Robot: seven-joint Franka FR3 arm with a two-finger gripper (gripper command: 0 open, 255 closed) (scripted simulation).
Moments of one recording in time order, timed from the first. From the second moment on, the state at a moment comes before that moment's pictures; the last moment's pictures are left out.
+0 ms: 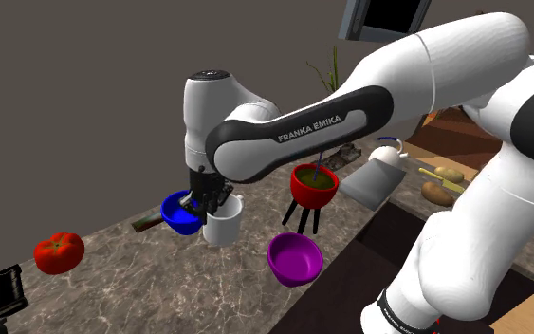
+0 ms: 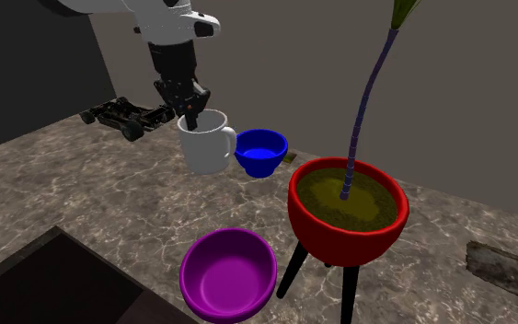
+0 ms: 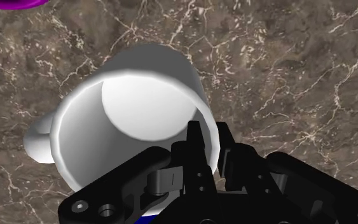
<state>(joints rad) 0.15 -0.04 0.38 -2.13 -0.01 2.13 0.65</state>
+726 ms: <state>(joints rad) 0.12 0.28 0.33 -1.66 -0.12 1.96 0.58</state>
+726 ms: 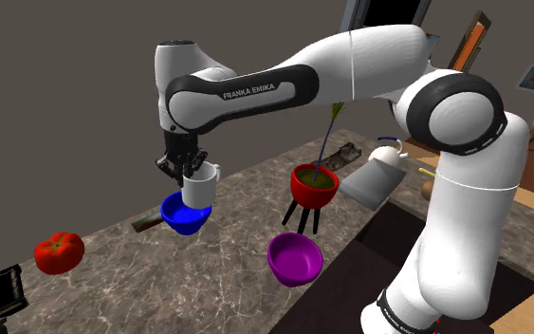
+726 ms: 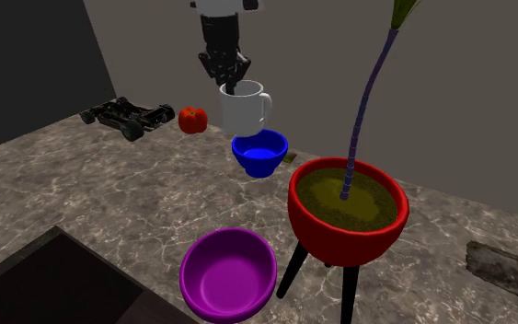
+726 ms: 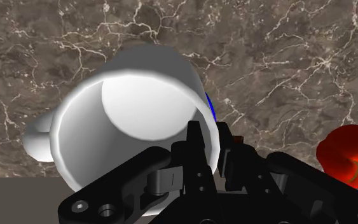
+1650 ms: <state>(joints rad) 0.13 0.56 0.29 -1.30 -0.18 1.87 0.53</state>
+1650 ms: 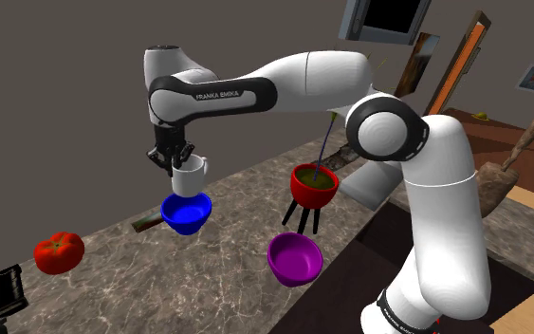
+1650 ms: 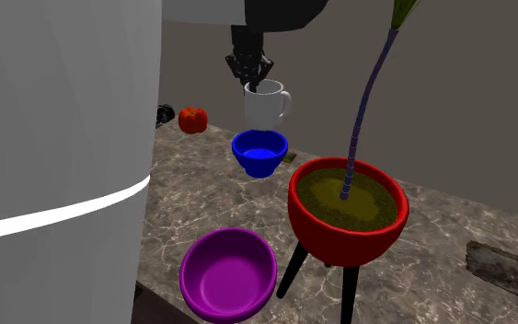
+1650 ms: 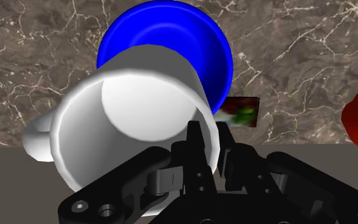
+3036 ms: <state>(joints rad) 0.13 0.61 0.28 -1.41 -0.19 2.03 0.55</state>
